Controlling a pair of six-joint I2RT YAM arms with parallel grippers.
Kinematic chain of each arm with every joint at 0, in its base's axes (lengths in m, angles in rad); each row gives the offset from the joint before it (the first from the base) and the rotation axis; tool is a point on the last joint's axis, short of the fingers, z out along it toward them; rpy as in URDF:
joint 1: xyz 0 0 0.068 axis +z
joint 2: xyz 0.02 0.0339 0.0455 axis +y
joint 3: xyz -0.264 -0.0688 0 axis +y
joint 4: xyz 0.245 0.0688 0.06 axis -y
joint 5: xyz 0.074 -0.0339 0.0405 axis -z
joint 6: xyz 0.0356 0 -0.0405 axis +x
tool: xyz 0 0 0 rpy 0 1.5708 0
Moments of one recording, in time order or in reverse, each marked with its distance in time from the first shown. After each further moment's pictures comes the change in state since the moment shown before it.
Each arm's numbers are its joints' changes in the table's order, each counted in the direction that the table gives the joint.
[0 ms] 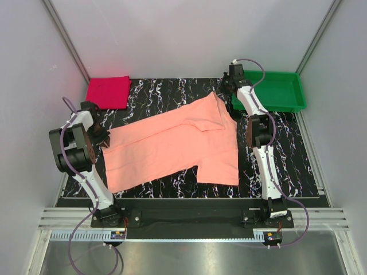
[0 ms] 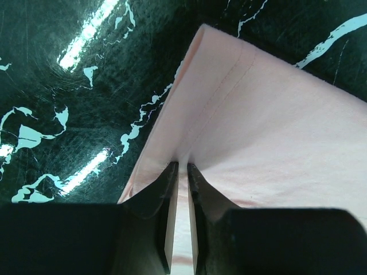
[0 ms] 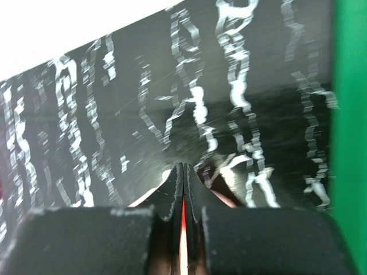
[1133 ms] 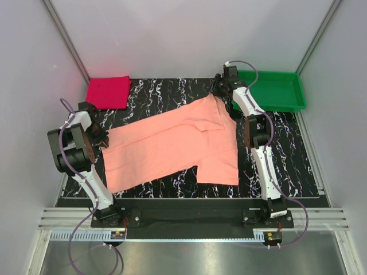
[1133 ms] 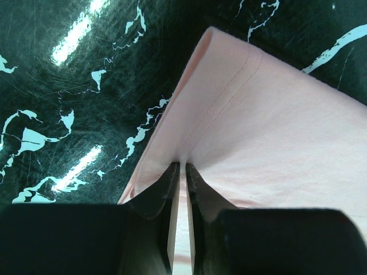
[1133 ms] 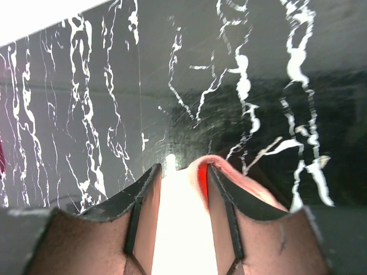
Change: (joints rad) left arm 0.024 0.002 0.002 0.003 0.028 0.000; right arm 0.035 -0.016 0.044 0.016 -0.050 -0.018
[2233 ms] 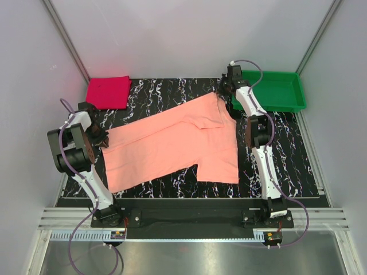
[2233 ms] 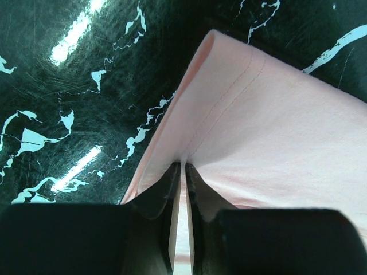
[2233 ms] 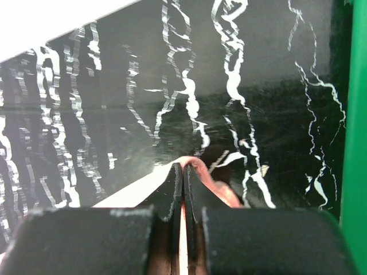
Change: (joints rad) left arm 0.003 0.000 0.003 0.003 0.003 0.002; right arm -0.028 0.038 -0.078 -0.054 0.072 -0.011
